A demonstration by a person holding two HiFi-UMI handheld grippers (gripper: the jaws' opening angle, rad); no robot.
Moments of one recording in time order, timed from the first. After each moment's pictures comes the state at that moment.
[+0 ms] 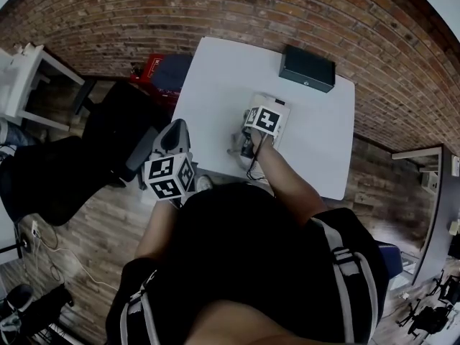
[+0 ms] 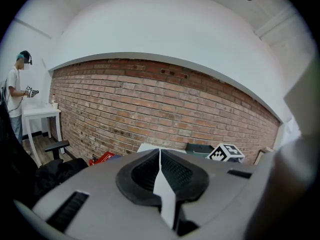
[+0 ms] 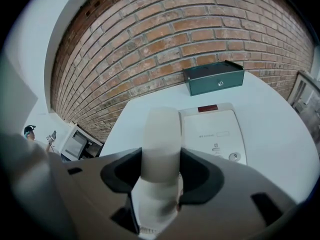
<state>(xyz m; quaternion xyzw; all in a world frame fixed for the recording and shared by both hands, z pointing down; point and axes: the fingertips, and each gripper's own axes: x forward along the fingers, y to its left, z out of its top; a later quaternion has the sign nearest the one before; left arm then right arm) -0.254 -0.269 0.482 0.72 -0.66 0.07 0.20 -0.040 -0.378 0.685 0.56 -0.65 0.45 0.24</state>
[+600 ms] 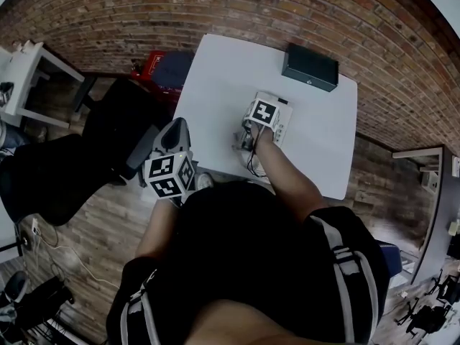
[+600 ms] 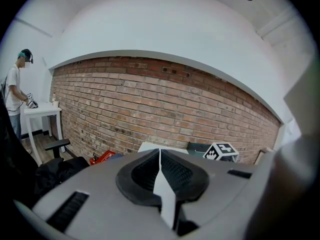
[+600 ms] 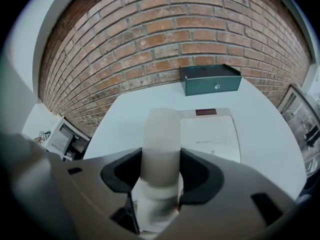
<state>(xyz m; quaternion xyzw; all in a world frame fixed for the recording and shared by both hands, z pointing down) -0.263 -0.274 0.488 0.72 -0.66 0.07 0.21 -0.037 -0.393 0.707 0.59 -0.62 0.44 0.29</state>
